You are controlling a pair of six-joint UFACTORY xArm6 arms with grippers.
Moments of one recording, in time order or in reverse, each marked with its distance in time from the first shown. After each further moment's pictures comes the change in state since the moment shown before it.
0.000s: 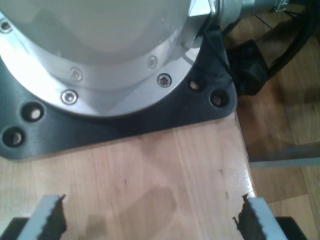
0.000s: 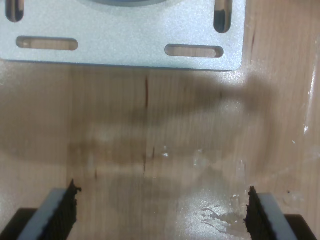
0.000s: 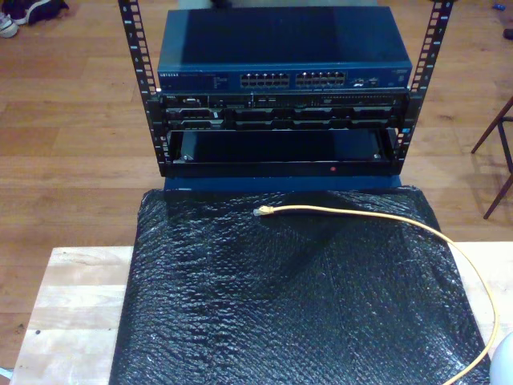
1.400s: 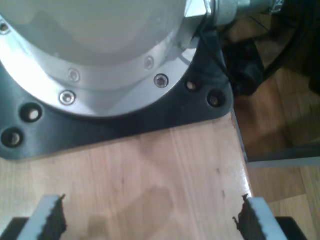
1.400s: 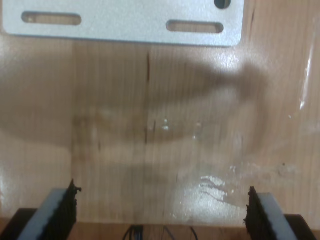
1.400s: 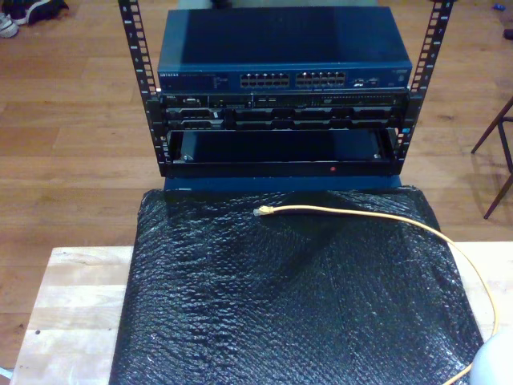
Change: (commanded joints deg) left arm 0.1 -0.3 -1.1 0.4 0.8 0.0; right arm 0.0 -2.7 -1.0 -0.1 1.1 -0.1
